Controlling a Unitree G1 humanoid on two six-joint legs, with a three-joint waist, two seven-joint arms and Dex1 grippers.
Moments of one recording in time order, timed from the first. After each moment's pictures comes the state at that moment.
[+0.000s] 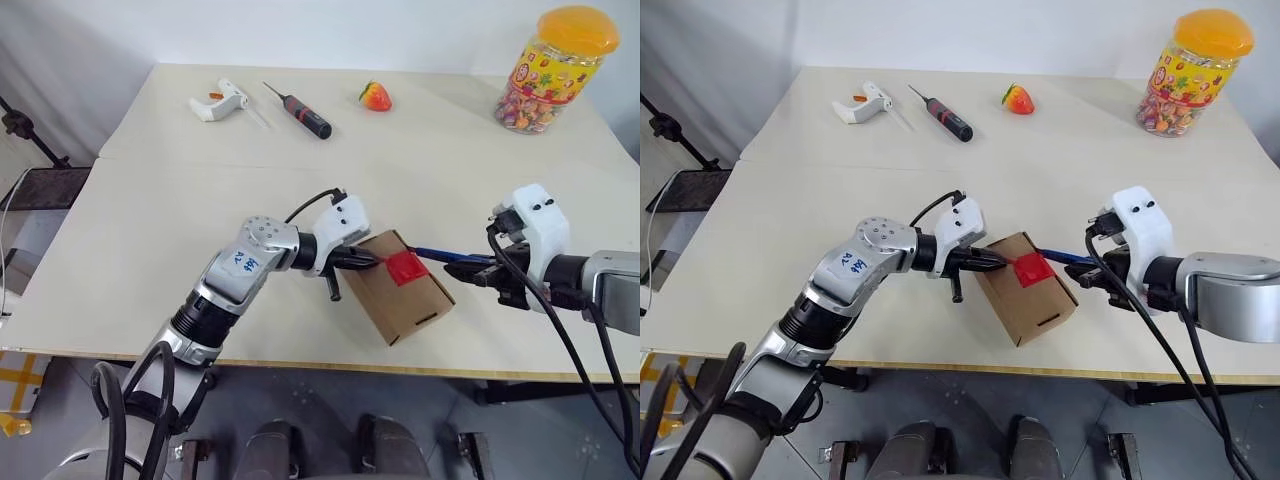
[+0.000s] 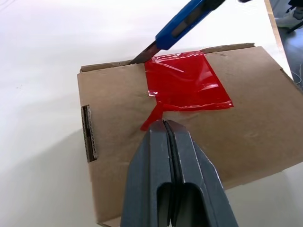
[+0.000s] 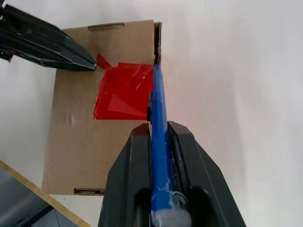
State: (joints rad) left arm -0.85 0.33 -0.39 0.03 -0.19 0.72 -0.83; right arm -0.44 -1.29 -0.11 -0.47 1.89 1.13 -0.34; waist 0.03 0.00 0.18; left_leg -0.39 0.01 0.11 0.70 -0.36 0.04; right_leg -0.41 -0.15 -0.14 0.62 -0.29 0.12
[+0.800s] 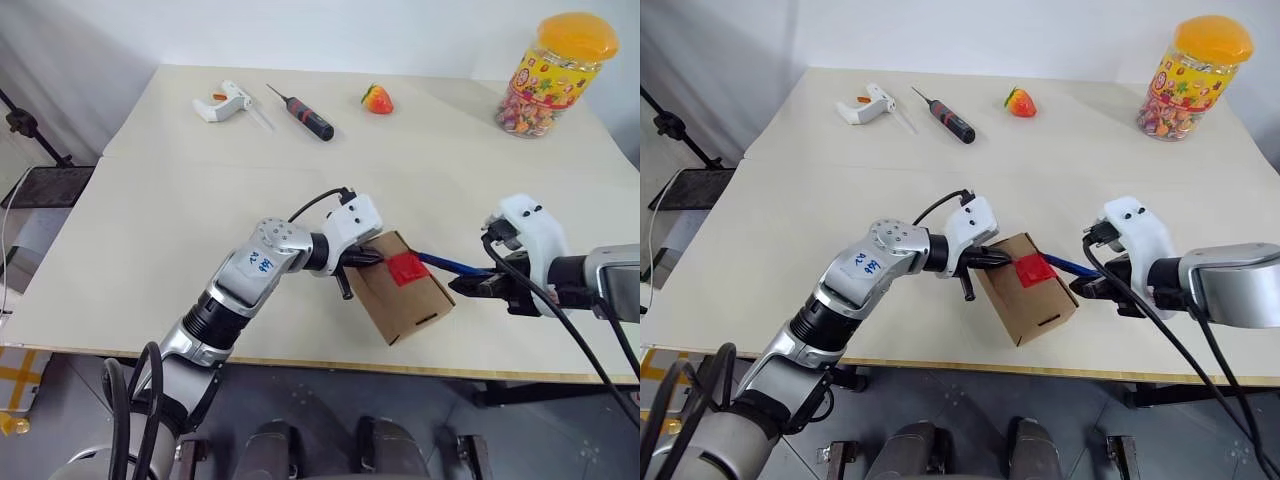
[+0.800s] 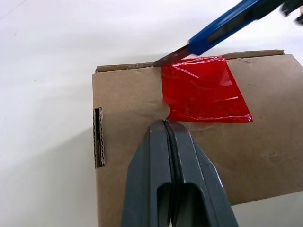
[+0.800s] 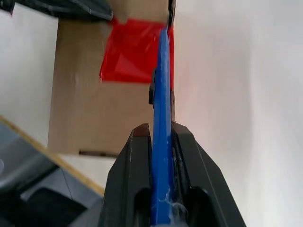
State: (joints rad) left arm -0.86 0.28 -0.41 -0.01 -0.15 0.82 -0.72; right arm -0.57 -1.48 0.10 -0.40 1.94 1.18 -0.20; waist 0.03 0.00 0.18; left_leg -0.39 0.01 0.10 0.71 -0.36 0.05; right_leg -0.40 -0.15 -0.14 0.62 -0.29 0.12
